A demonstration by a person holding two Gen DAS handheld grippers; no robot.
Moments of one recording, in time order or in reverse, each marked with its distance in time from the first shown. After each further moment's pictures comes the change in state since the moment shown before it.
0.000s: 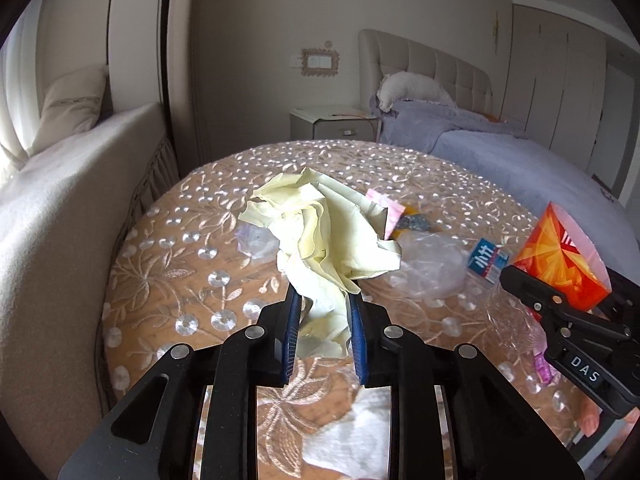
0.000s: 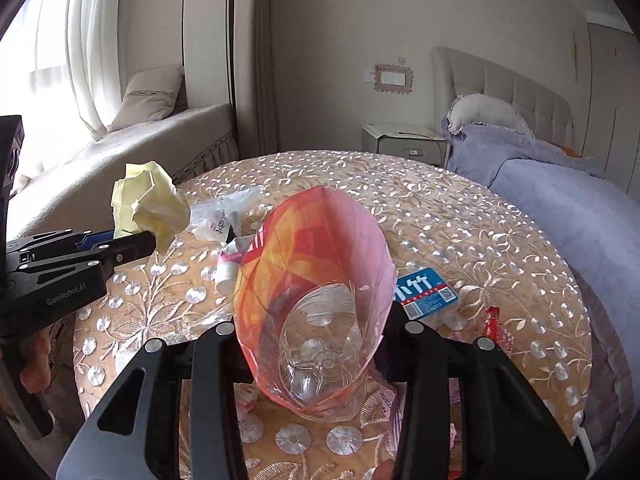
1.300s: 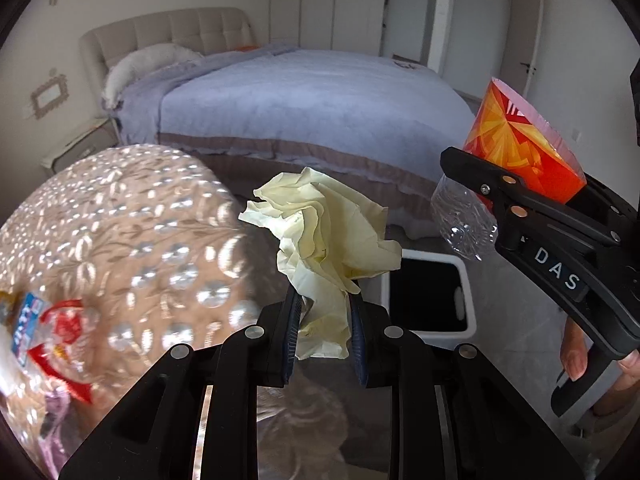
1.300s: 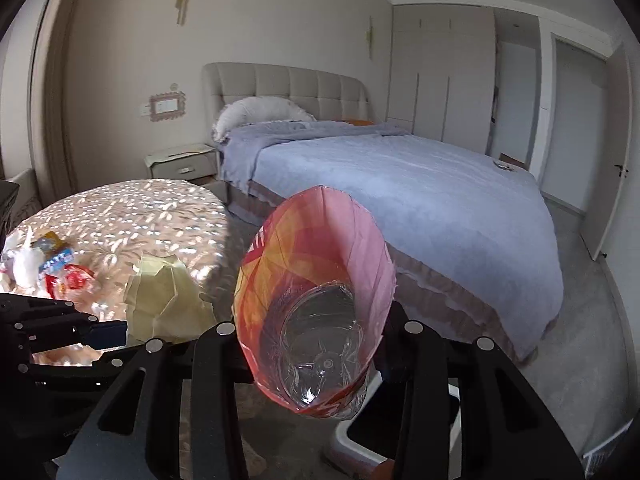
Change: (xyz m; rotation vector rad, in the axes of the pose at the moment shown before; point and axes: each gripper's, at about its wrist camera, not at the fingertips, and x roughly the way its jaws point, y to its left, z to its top) left arm 0.031 -0.399 -0.060 0.547 0.183 -0.622; right arm -0.175 -0.270 -0.133 0.323 -0.048 -0.658
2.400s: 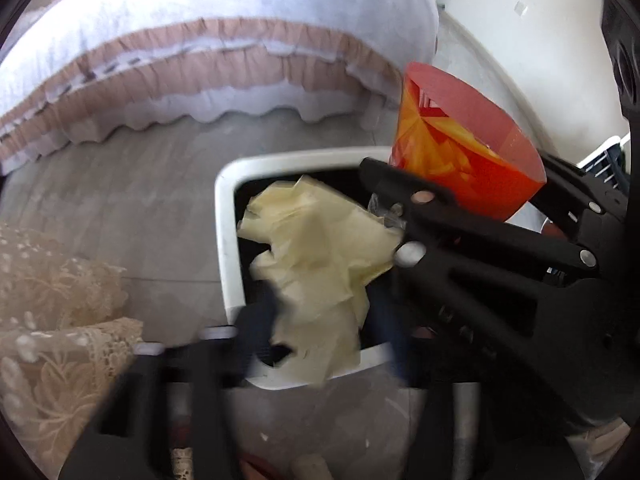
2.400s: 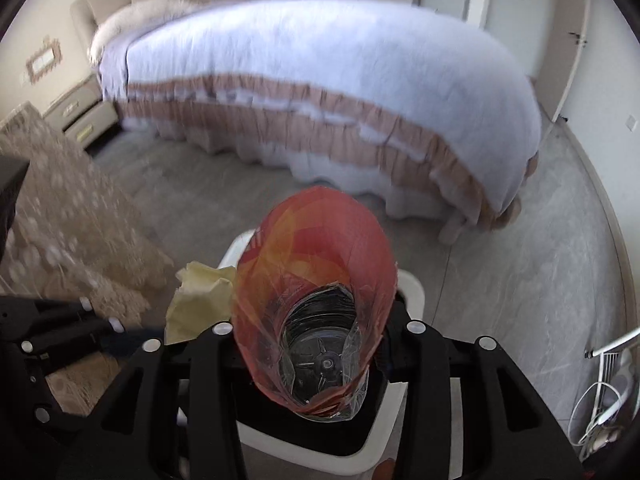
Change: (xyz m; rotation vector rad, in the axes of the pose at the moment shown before) left arm 0.300 -0.152 -0.001 0.233 0.453 -0.292; right arm 0.170 -0.162 -0.143 0.236 0.468 -0.164
